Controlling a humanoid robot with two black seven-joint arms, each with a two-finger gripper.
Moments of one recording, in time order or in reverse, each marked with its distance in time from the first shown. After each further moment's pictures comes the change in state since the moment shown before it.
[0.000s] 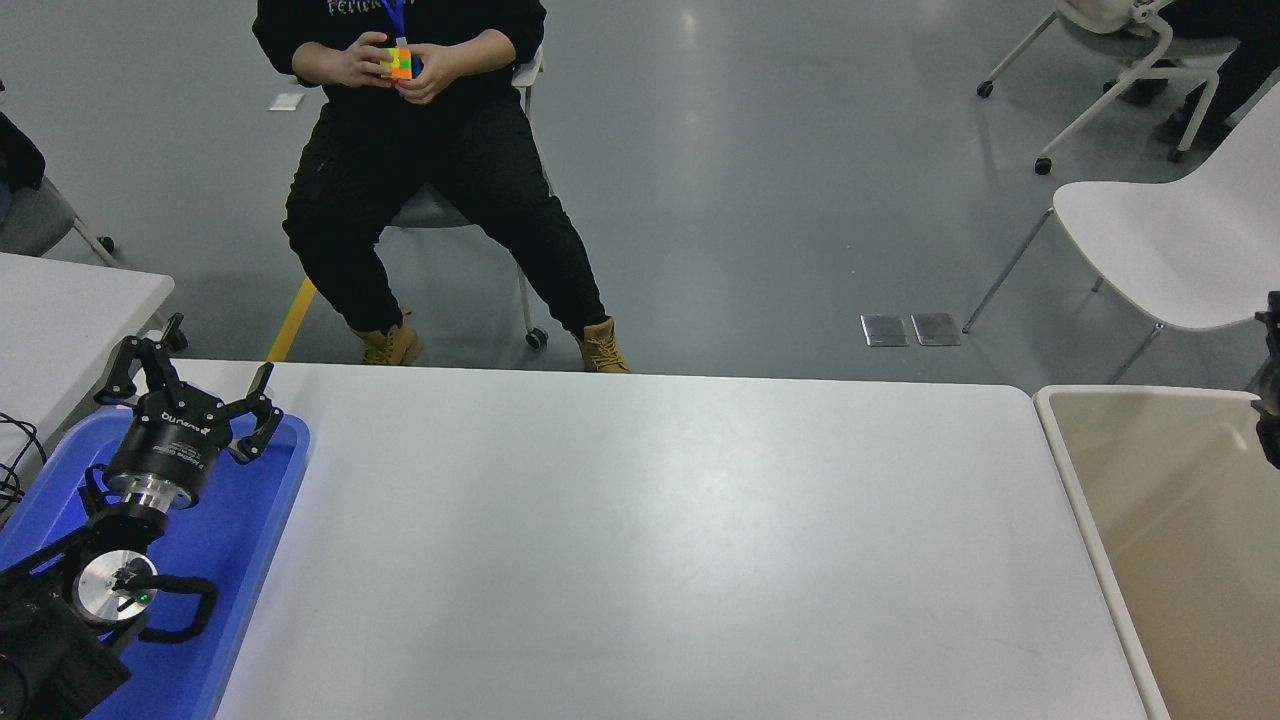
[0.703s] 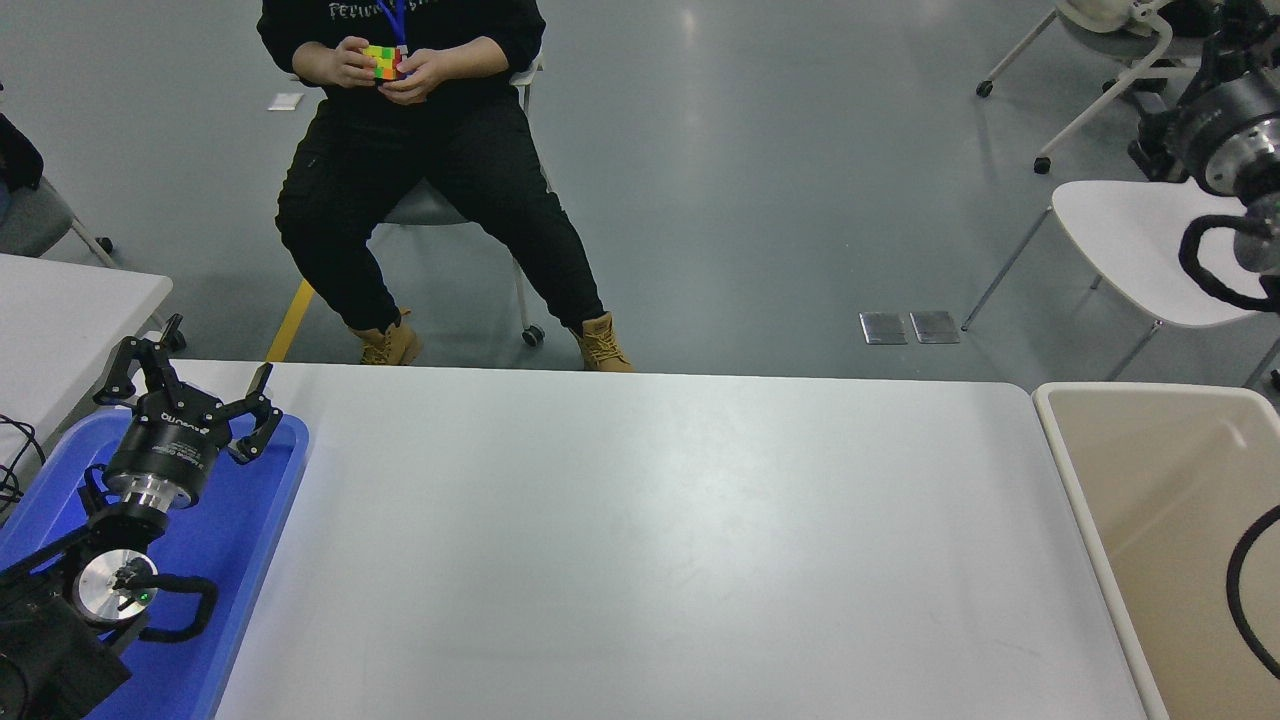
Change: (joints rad) left arm 0.000 0.000 0.000 0.000 0.000 0.000 0.000; right arm 0.120 0.061 0.283 0.277 -0.097 -0.062 0.299
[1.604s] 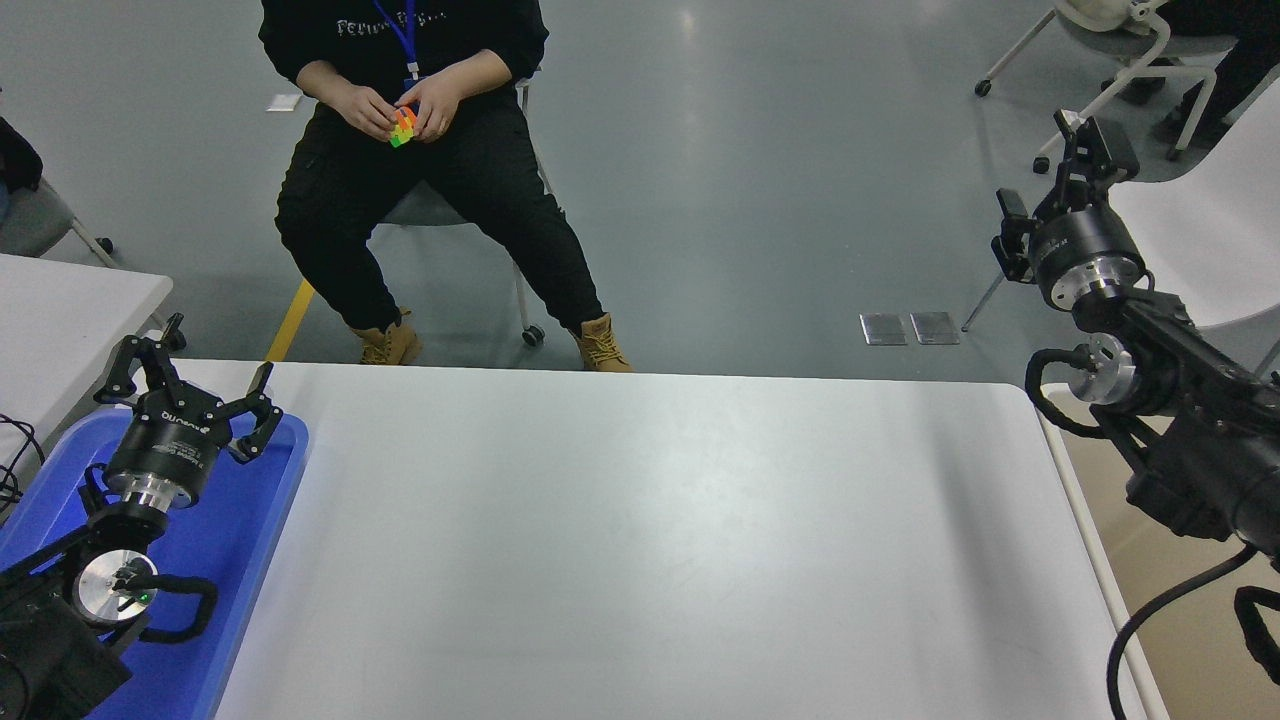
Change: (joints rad) left arm 0.000 0.000 0.000 0.000 0.000 0.000 0.000; right arm -0.290 0.169 0.089 -0.001 -0.010 -0.005 0.222
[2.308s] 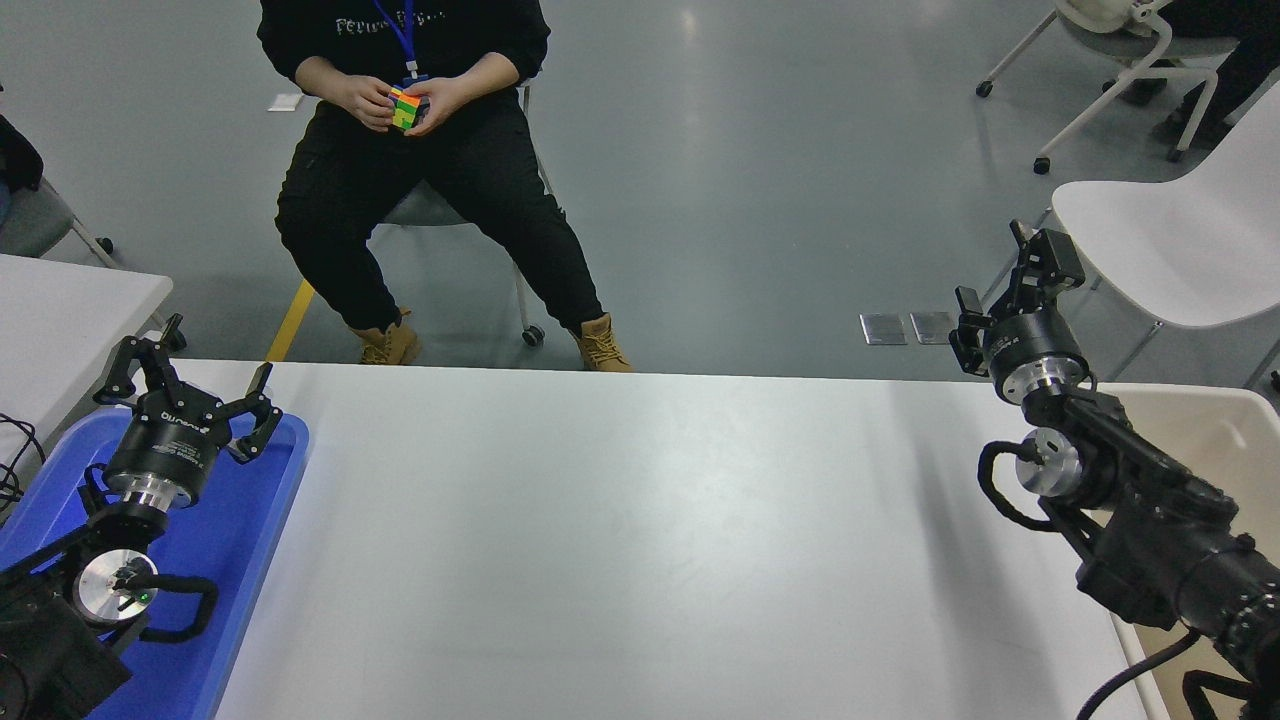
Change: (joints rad) left arm 0.000 0.000 0.000 0.000 0.000 0.000 0.001; right arm -0.161 0.108 0.037 -0.004 -0.006 0.002 0.081
